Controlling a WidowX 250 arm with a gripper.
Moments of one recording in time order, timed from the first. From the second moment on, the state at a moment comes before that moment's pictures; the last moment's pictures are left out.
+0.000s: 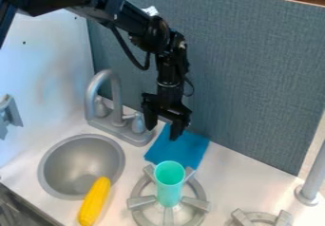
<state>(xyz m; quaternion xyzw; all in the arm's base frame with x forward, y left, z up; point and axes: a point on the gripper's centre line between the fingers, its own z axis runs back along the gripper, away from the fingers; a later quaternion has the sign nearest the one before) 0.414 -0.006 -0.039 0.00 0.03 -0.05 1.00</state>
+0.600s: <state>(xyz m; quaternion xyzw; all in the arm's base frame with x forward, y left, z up) 0.417 -0.008 -0.075 0.00 -0.02 -0.05 1.00</state>
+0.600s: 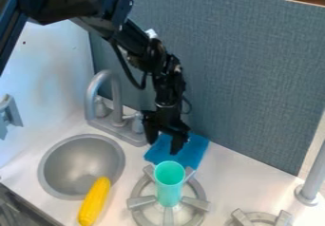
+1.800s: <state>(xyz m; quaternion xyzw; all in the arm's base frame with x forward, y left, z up) 0.444 -0.042 -0.102 0.01 -0.01 0.01 1.00</state>
